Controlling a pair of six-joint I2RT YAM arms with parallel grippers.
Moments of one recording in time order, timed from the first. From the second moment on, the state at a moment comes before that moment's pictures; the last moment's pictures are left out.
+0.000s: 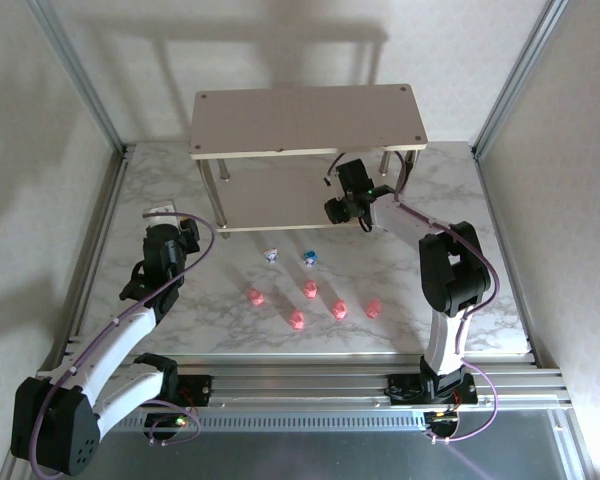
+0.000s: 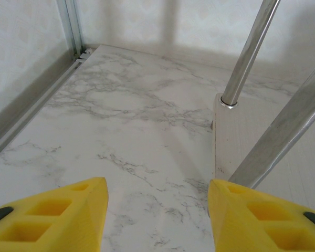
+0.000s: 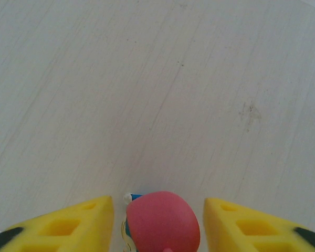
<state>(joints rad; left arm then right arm) -0.22 0.95 0.54 0.07 -0.43 -0.24 0.47 1.91 1.41 -0.42 0.07 -0.10</state>
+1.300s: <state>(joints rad) -0.22 0.91 0.54 0.07 -0.44 -0.24 0.47 1.67 1.24 -0.60 0.03 0.18</state>
